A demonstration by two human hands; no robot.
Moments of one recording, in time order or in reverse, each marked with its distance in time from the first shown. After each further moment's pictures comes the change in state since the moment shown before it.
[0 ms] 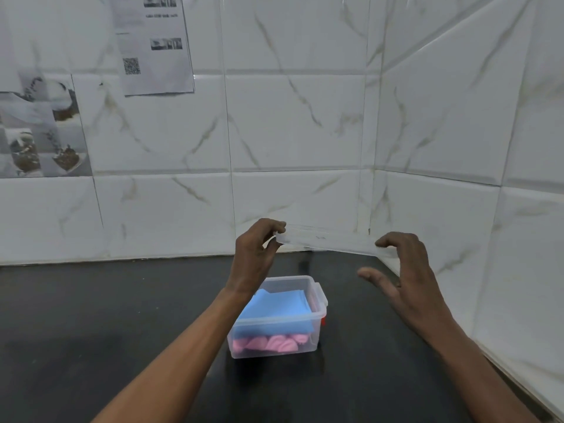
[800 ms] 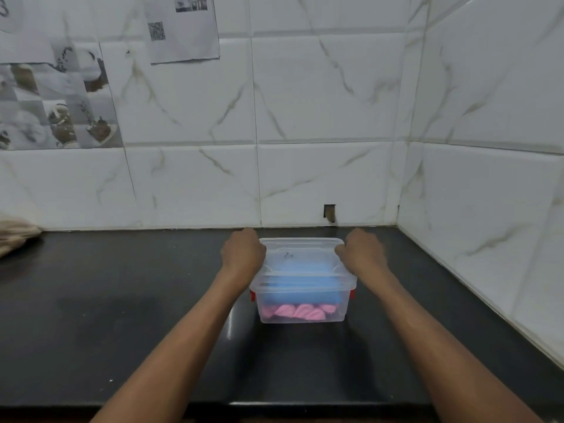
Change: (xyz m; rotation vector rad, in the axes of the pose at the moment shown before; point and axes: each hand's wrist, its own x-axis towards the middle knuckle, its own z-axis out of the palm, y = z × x) left_hand -0.025 -0.025 -0.055 0.854 -0.393 -0.726; right_hand 0.036 -0.025 0.125 -0.242 -0.525 0.603
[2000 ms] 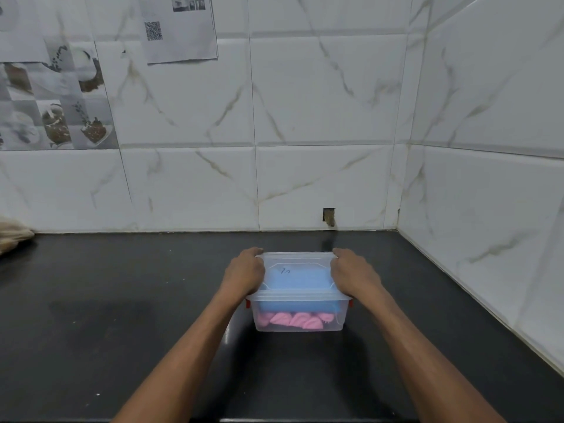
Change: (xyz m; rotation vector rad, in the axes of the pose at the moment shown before) left_hand -0.003 -0.014 0.028 -0.293 -0.189 -0.005; right_hand 0.000 0.007 0.030 0.034 -0.166 -0.007
